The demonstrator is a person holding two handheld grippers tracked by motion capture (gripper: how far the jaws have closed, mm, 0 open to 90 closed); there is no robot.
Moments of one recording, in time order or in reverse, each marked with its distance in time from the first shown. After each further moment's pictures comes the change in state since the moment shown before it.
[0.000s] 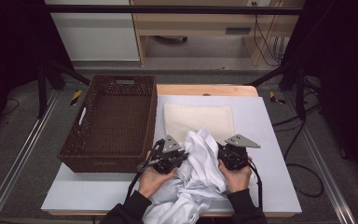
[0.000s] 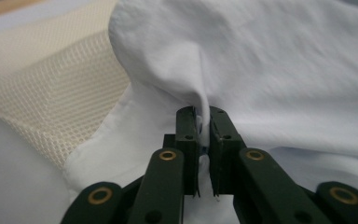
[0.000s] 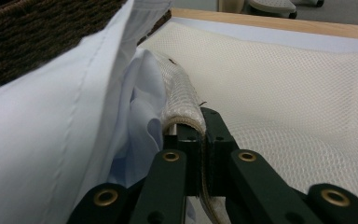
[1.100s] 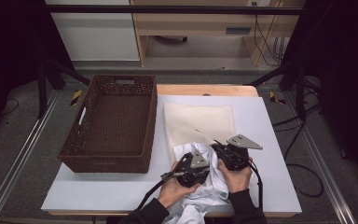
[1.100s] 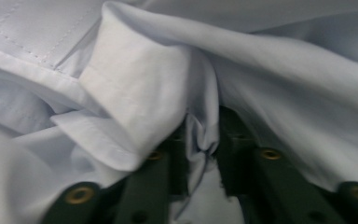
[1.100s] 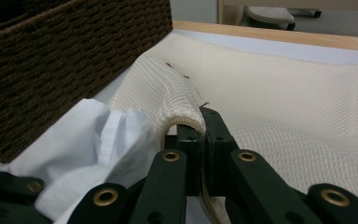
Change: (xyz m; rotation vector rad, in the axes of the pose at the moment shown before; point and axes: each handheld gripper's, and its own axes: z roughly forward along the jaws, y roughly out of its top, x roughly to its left) left arm -0.052 -0.004 0.051 0.064 -0.141 0.092; right arm 0.001 0.001 -0.005 -0.041 0.004 -0.001
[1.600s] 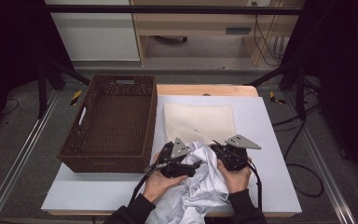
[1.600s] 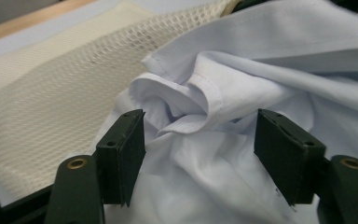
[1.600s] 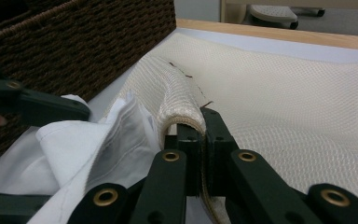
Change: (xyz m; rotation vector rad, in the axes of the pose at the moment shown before) left arm 0.032 0.005 -0.030 -0.065 0.113 -0.038; right arm 0.003 0.001 0.001 0.007 0.005 -0.008
